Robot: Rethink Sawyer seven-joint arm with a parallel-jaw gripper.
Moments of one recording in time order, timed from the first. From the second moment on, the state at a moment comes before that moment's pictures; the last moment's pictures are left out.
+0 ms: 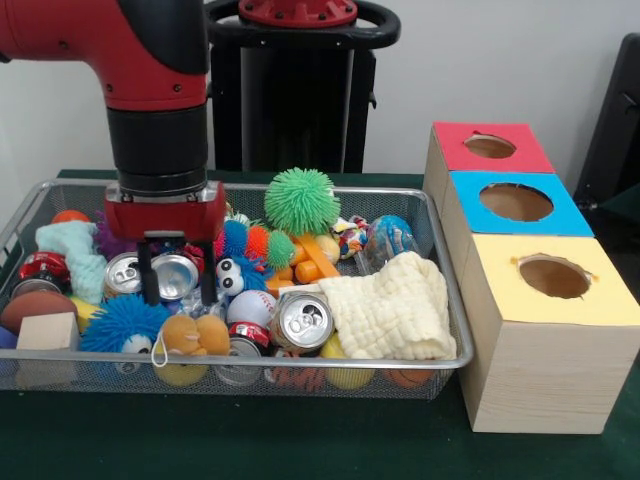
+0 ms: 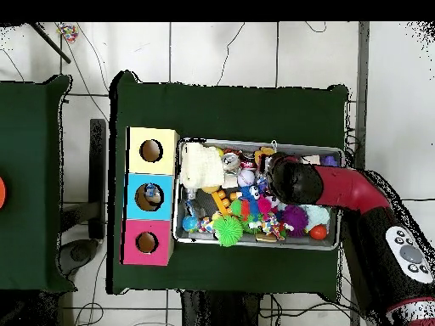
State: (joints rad) arm -0.74 -0.56 0.41 1.56 -0.49 0.45 1.65
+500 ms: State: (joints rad) arm -0.69 -0.56 0.38 1.59 -0.54 0.33 1.65
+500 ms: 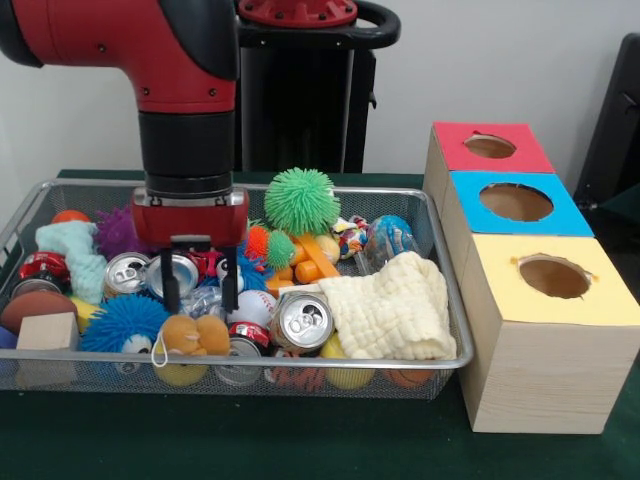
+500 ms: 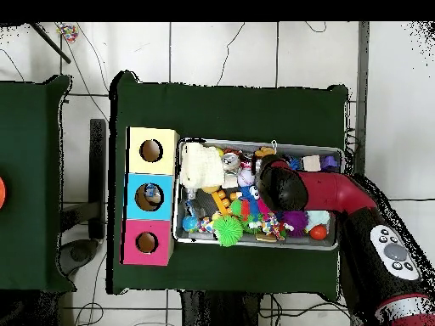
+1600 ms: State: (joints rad) arm -0.66 -0.50 0.33 1.65 -0.55 0.24 1.65
